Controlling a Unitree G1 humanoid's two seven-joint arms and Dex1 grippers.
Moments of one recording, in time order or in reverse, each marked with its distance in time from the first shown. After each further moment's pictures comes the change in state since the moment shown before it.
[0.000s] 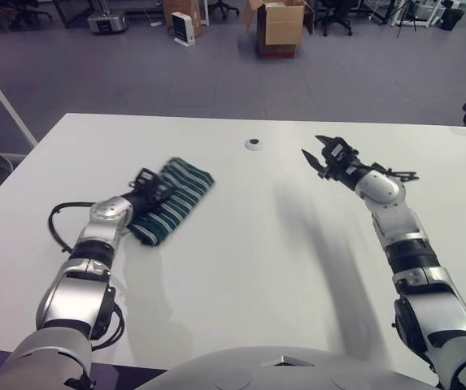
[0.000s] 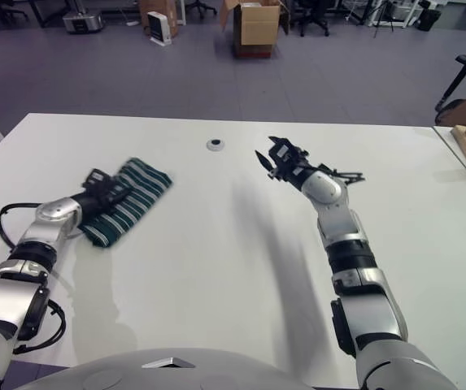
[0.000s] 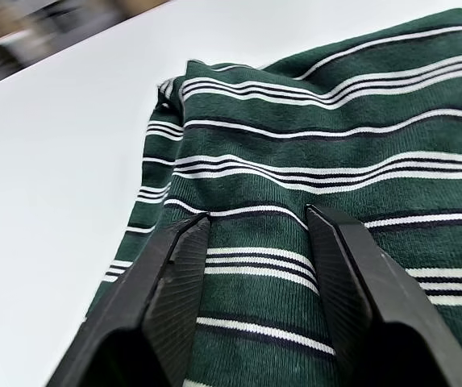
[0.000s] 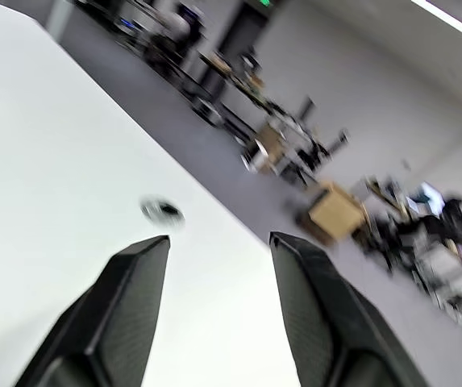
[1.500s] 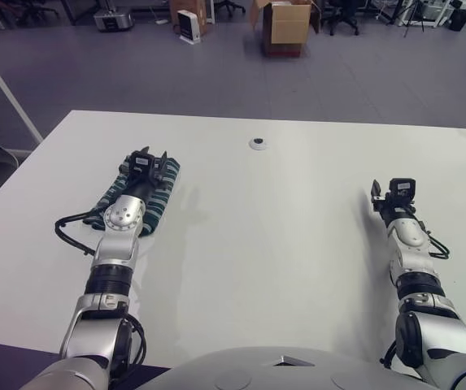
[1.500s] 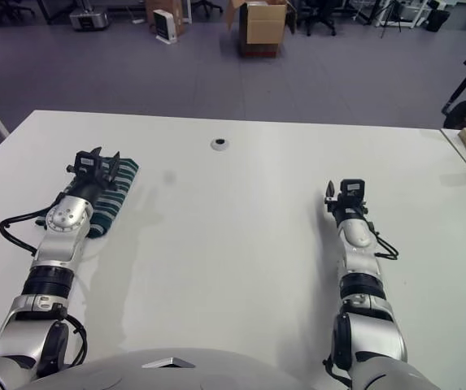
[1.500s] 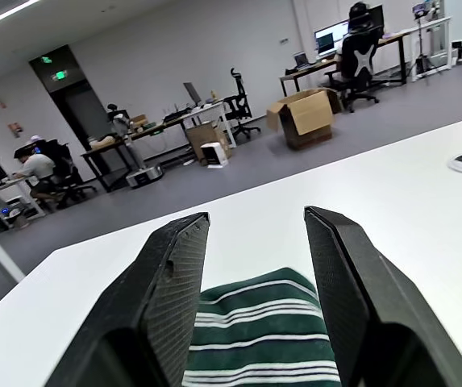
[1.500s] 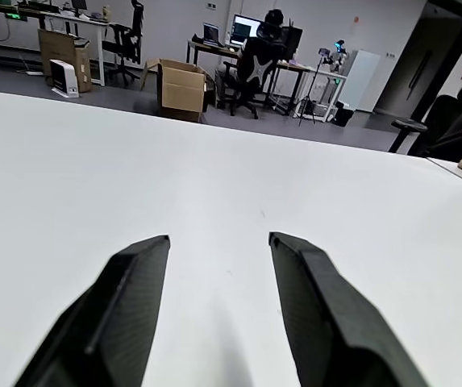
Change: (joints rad) left arm 0.277 -0.183 0.159 -0.694 0.155 -0.041 0.350; right arm 0.080 0.046 -0.311 0.386 0.142 -0.100 -0.360
